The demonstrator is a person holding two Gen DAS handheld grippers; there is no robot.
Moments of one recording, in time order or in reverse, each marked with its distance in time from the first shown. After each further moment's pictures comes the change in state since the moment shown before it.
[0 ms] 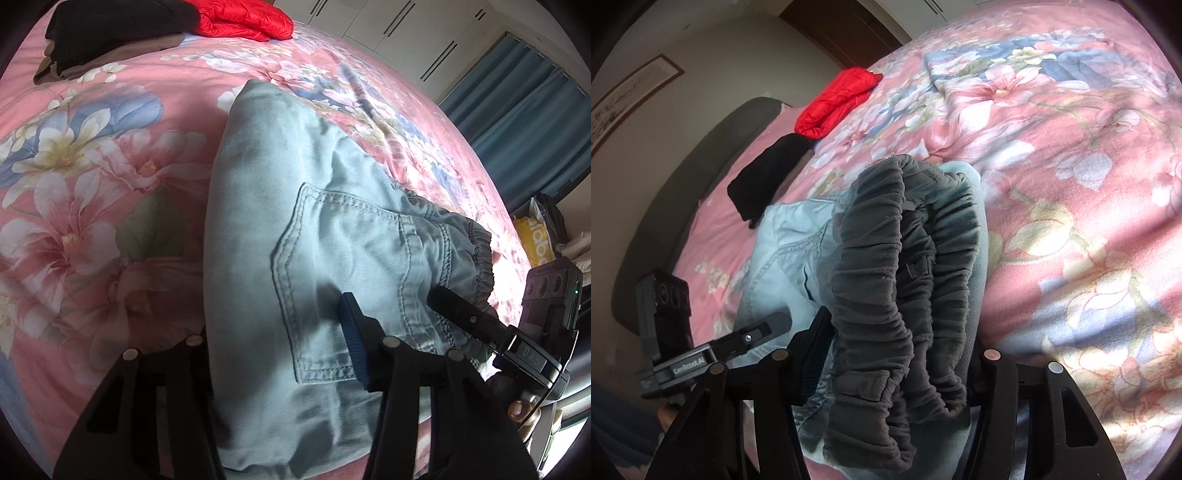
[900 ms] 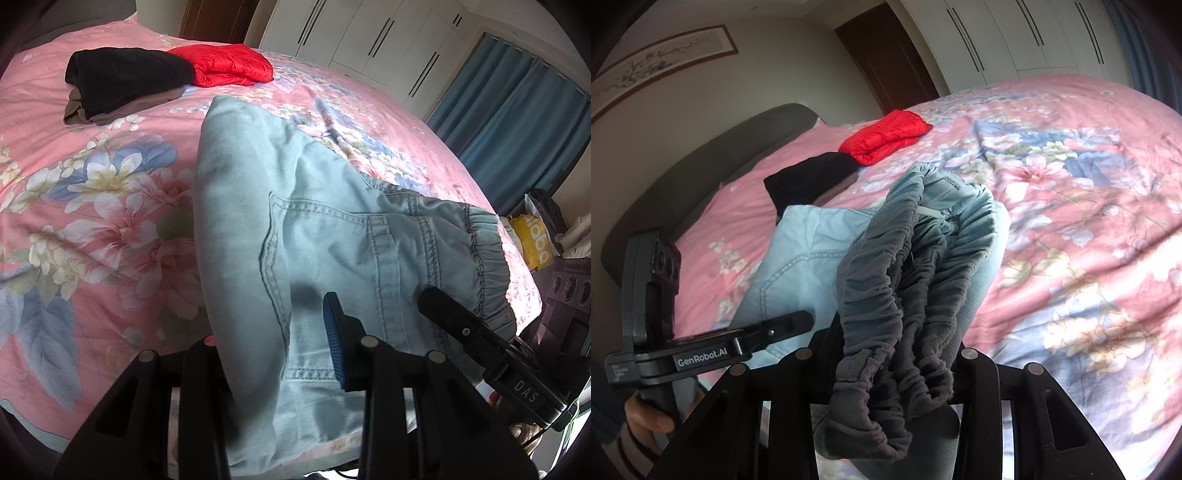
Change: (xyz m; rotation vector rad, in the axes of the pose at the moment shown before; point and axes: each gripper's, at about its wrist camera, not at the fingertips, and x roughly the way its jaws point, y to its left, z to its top) left arm -0.083 -0.034 -0.041 0.070 -0.127 0.027; right arm -0.061 0.079 -0.037 -0.254 -0.160 -0.065
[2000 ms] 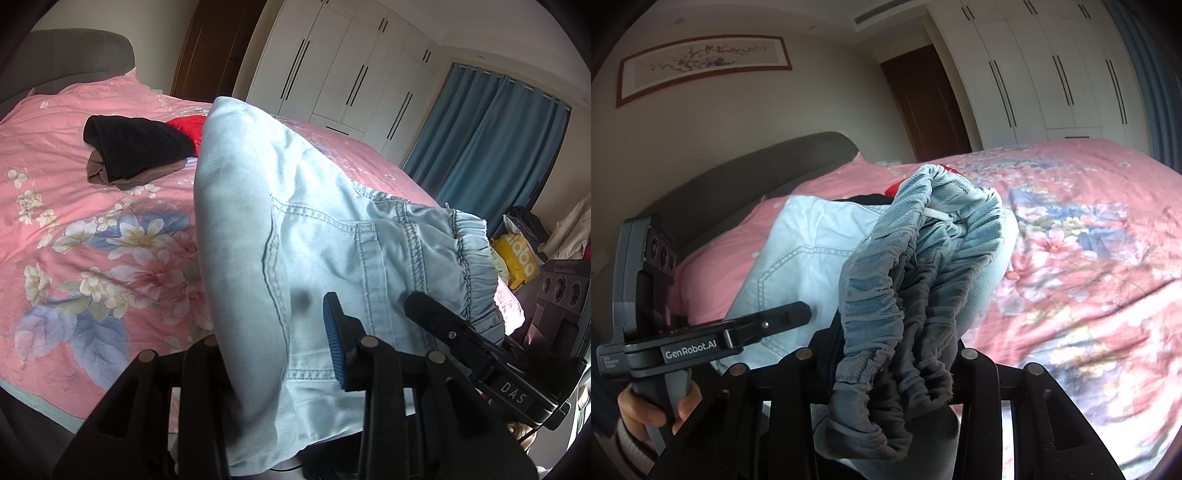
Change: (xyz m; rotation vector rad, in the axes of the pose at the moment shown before) left arm -0.100 -0.013 -0.014 0.055 -0.221 -0.033; right arm -0.070 0.066 -0.002 -0.148 -0.166 0.035
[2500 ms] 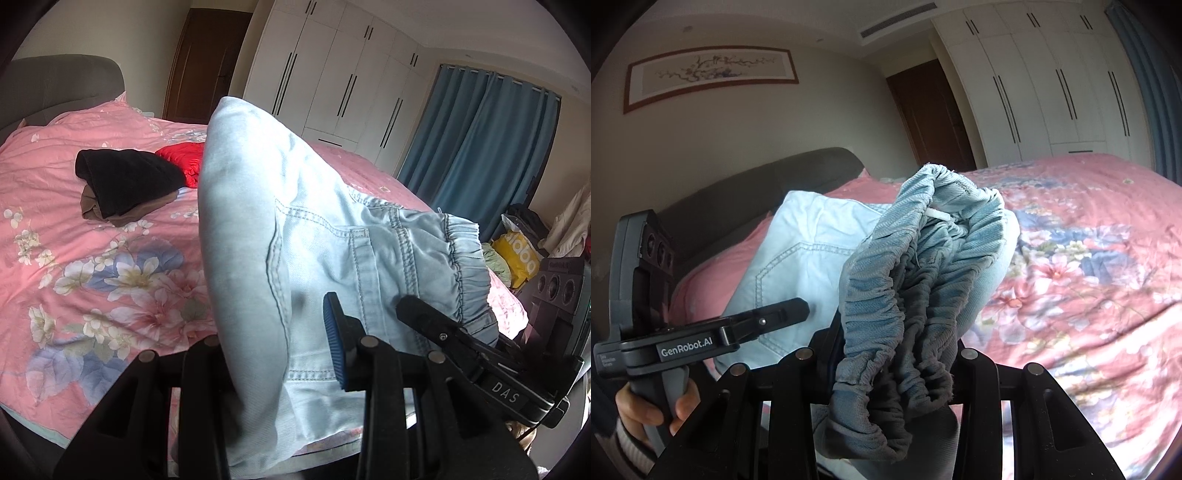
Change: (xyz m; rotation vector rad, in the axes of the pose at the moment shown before) left arm 0.000 -0.018 0.031 0.061 -0.055 0.002; right arm 0.000 -0.006 0.024 -0.012 -0.052 0.010
